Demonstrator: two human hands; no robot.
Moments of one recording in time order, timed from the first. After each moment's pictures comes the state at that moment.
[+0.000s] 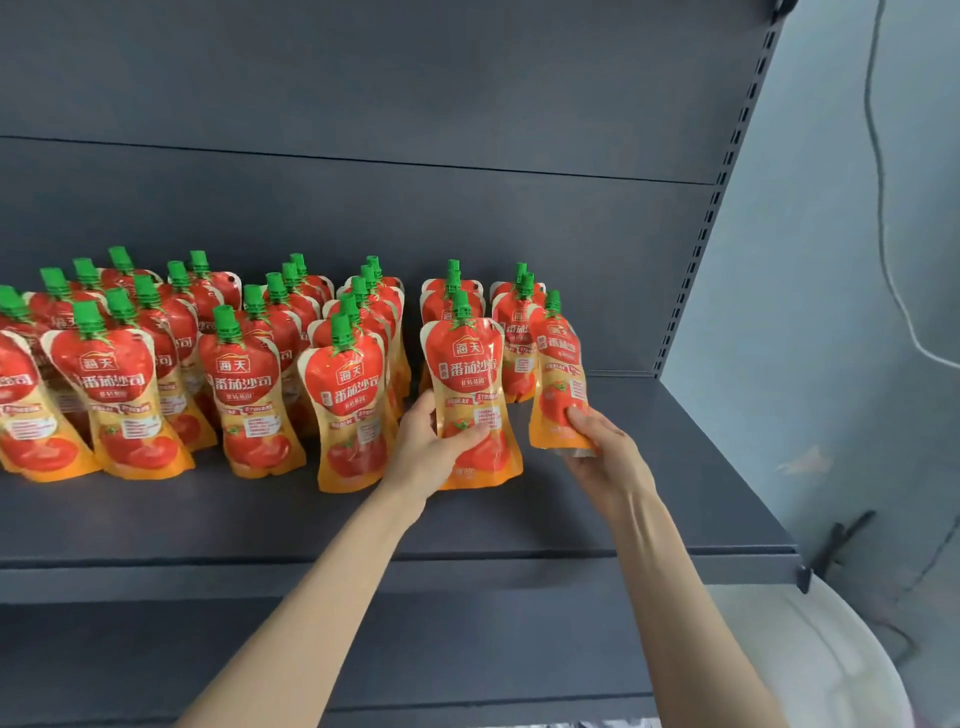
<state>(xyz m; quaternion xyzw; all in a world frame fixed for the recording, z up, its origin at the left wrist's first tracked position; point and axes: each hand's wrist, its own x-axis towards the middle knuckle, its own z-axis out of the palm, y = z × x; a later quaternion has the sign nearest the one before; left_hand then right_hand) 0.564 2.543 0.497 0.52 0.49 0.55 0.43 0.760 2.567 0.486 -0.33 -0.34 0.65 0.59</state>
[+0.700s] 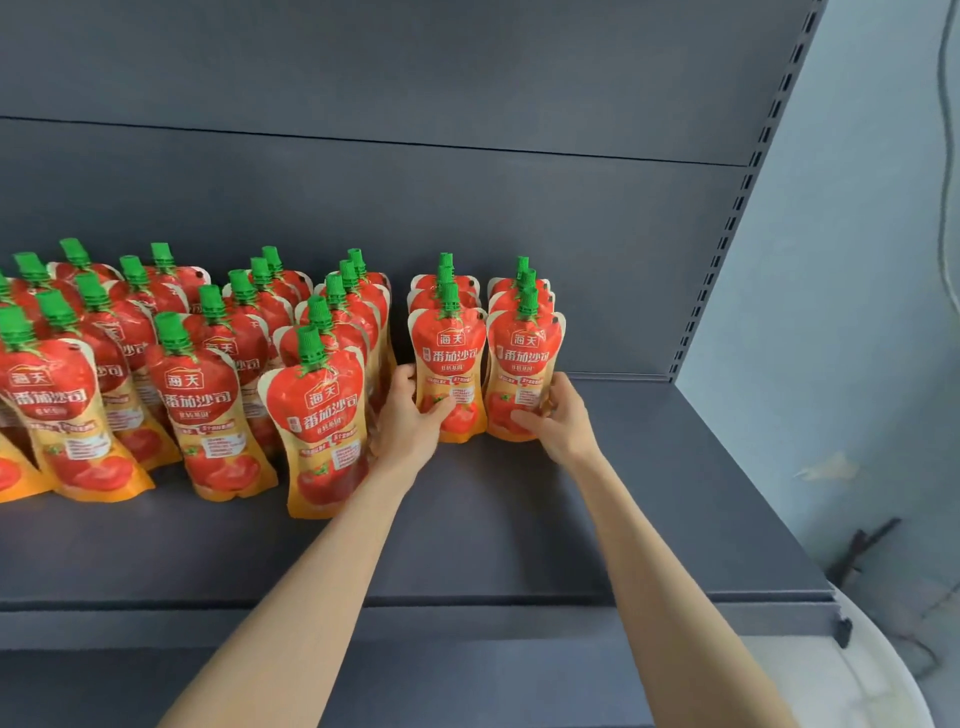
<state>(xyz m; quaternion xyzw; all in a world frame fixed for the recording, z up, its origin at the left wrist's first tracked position) 0.557 2.638 0.468 0.51 0.62 0.53 0.29 0.736 2.664 0.465 -0.51 -0.61 0.36 0.48</state>
